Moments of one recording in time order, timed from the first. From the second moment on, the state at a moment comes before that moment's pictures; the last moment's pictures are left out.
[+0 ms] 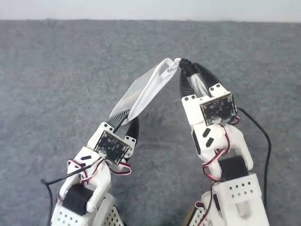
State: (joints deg) left arm 18.0 -103.2 83.5 51.6 -9.7; right arm -16.5 -66.2 60.9 12.8 12.5
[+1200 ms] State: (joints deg) left arm 16.8 -103.1 83.6 51.6 -9.7; right arm -5.0 -44.7 52.0 6.8 5.2
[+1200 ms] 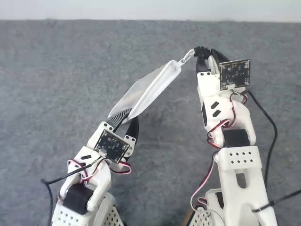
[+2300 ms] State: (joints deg) left arm 13.9 -103.3 83.6 52.0 -12.5; right arm -18.2 -57.5 48.4 33.6 14.1
